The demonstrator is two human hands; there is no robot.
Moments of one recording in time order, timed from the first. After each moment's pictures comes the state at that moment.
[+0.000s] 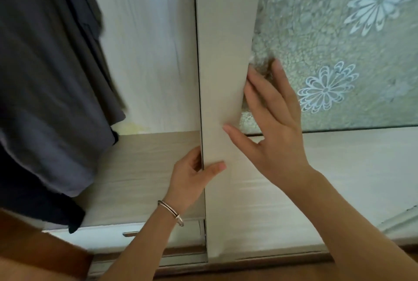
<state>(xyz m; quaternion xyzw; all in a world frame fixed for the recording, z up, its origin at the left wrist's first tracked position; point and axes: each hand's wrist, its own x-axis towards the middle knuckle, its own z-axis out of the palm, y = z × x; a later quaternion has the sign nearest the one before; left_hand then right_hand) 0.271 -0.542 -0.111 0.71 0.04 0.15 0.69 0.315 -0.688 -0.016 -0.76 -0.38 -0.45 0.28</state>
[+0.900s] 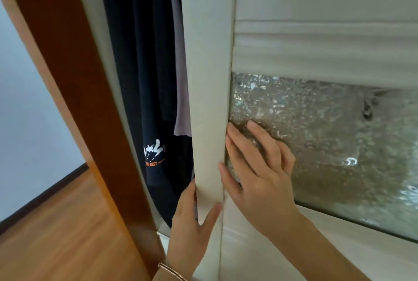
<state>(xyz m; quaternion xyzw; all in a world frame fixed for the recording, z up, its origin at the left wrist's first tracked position) 0.122 -0.272 -0.106 0.80 0.29 0.34 0.40 0.220 -0.359 -0.005 -0.67 -0.46 -0.53 0.25</state>
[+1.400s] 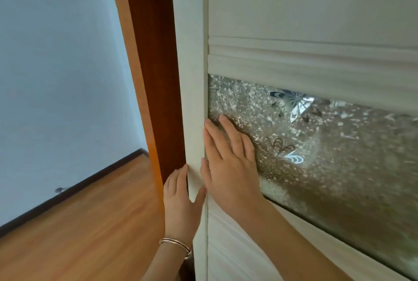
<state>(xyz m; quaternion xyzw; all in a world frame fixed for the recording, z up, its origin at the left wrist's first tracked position) 0.081 -0.160 -0.096 0.74 0.49 0.41 0.23 0.160 -0.223 0.006 -0.71 -0.56 -0.38 0.20</state>
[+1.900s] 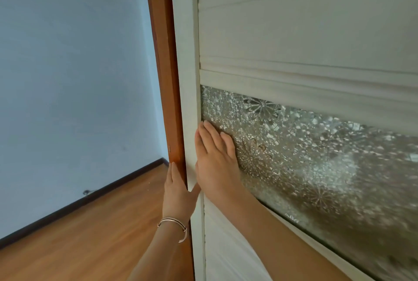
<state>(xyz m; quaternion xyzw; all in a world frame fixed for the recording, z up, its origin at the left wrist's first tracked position) 0.060 -0.081 -0.085 0.70 0.54 0.39 0.27 0.129 -0.159 0.022 -0.72 -0.59 -0.31 0.17</state>
